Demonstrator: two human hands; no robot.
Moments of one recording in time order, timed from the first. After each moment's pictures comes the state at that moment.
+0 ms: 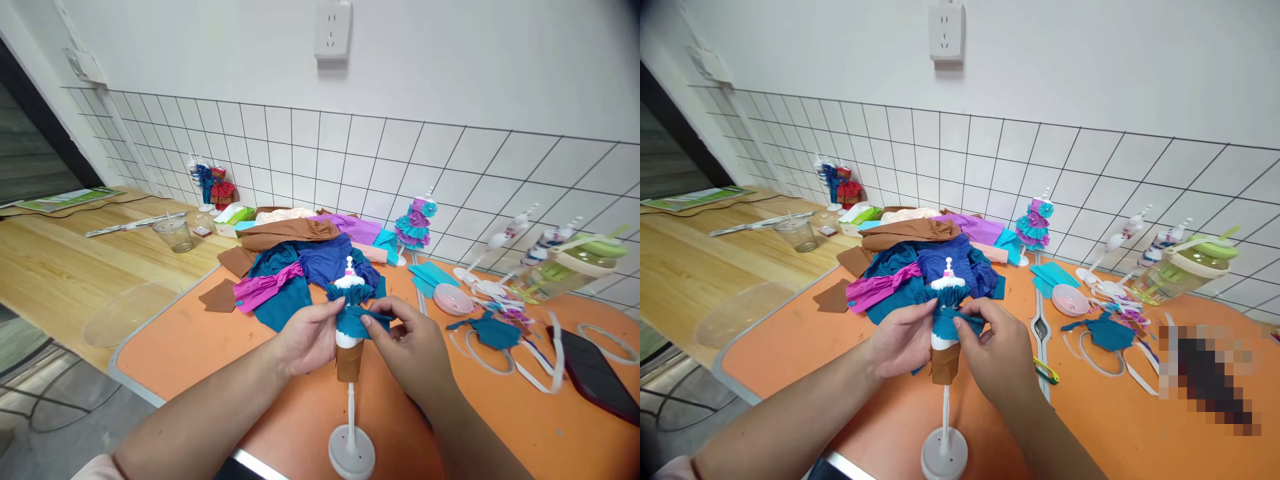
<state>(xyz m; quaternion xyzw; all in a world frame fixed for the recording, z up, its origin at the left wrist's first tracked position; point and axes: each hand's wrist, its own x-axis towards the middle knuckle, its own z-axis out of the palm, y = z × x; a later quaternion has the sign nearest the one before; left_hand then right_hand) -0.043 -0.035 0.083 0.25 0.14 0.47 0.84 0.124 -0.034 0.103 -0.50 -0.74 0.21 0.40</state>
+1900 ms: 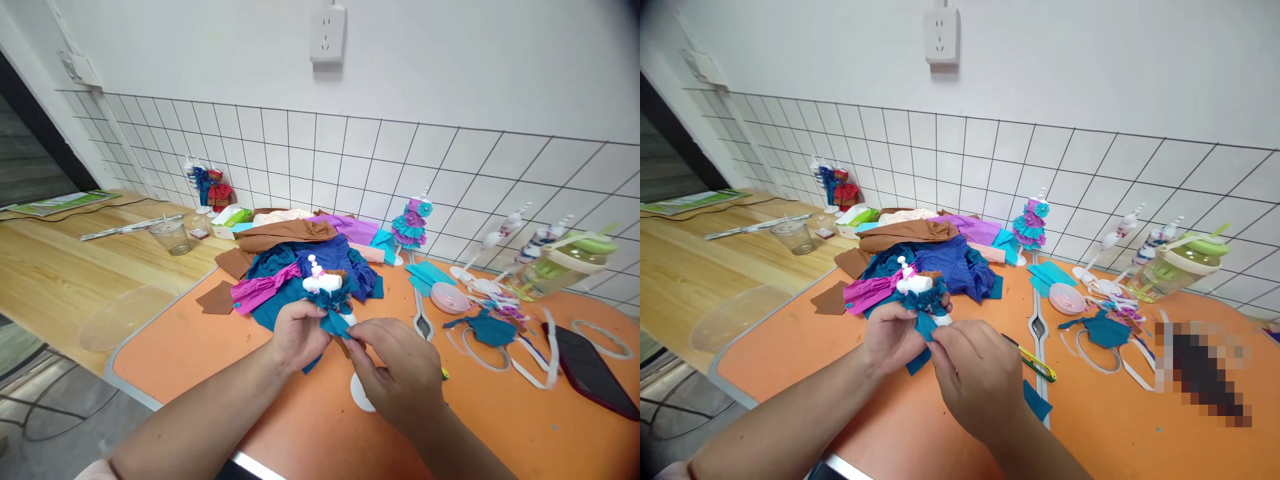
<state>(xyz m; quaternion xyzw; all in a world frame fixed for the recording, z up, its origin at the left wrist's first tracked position) -0.043 -0.036 0.091 0.26 0.19 0.60 0.74 0.117 -0.053 0.095 -0.30 -0.83 -0.03 0.46</state>
